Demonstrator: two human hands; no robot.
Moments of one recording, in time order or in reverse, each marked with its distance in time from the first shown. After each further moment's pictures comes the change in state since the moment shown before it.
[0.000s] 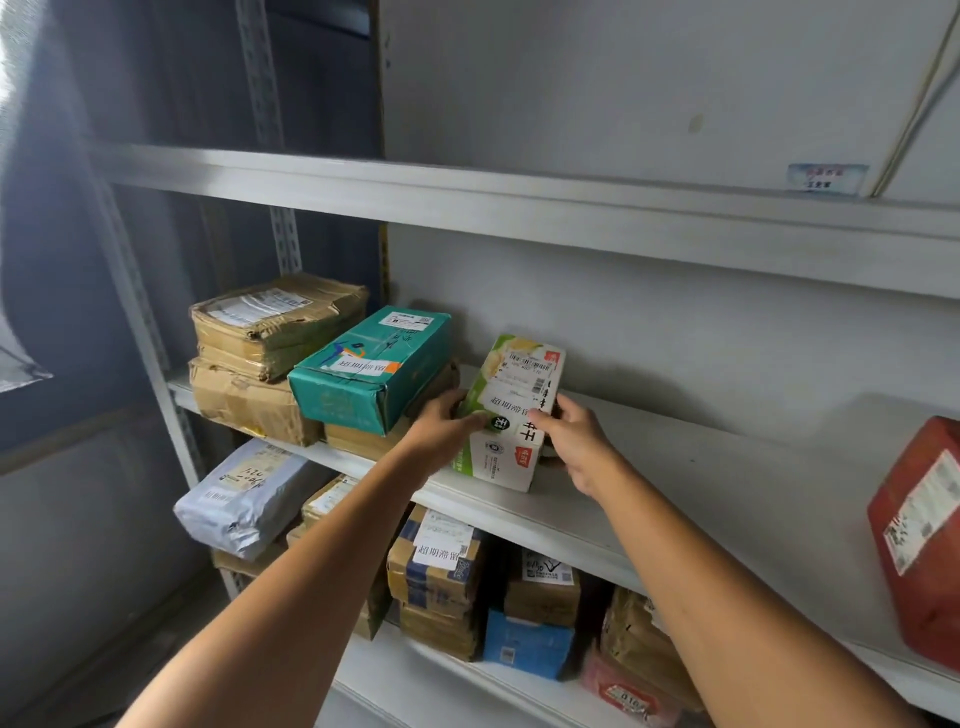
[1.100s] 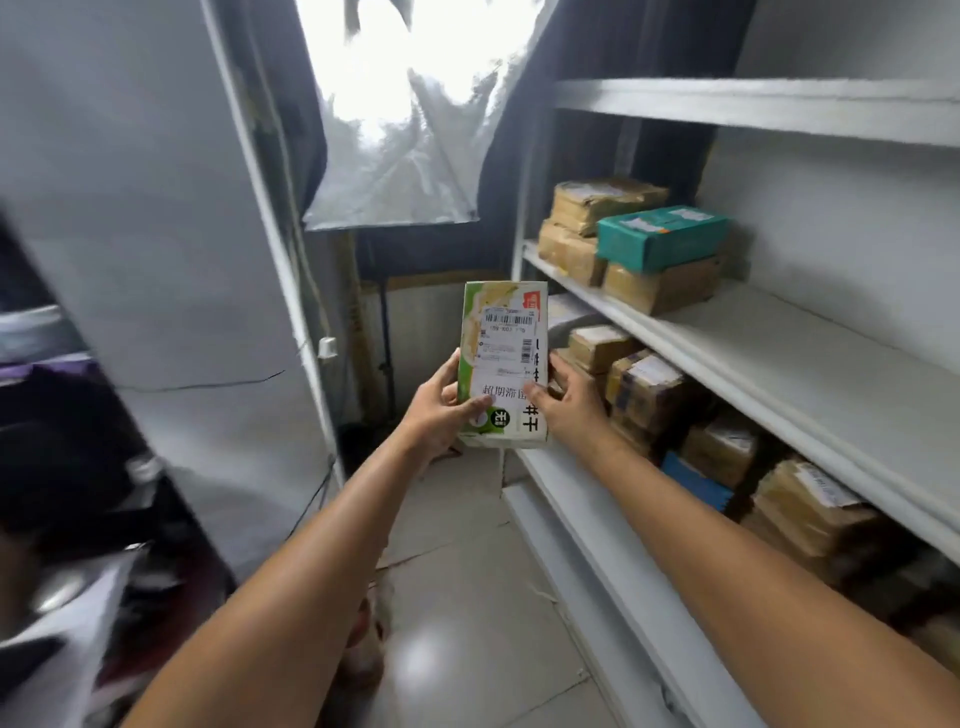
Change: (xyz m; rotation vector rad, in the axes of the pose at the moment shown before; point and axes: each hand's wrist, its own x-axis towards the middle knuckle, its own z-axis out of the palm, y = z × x) left_hand -0.462 -0.062 0.041 -0.271 0.653 0.051; right_hand -0.355 0.043 0.062 -0.015 -0.802 -0.287
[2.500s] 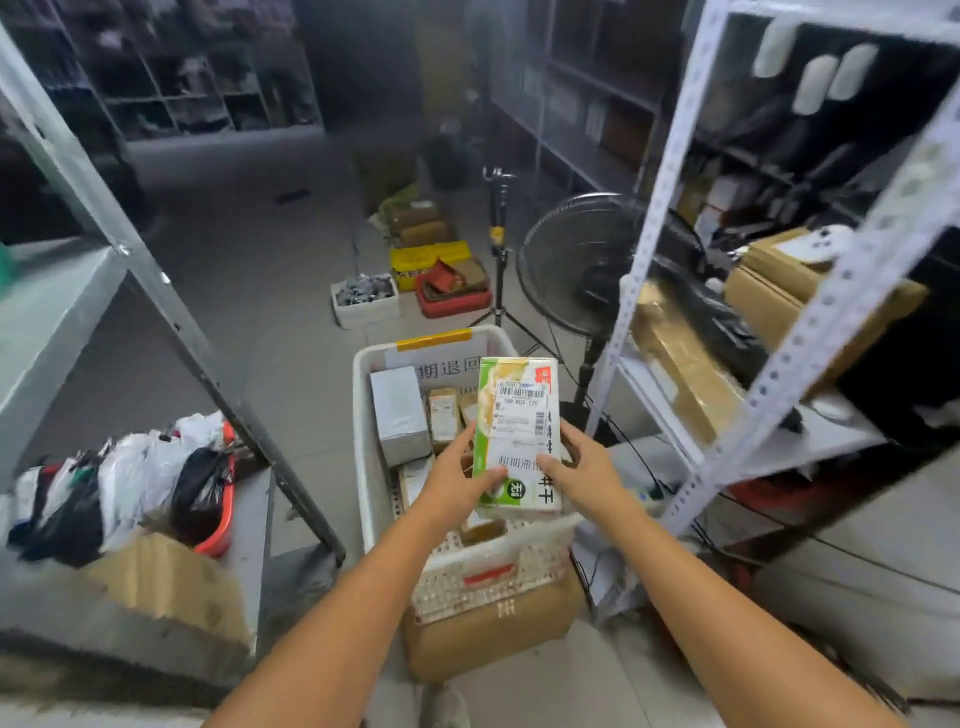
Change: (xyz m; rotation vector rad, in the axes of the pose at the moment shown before) left_hand -0.628 -0.151 -0.093 -0.015 1.757 -0.257; right_hand -0.419 0.063 0.447 -0.046 -1.762 -0.111
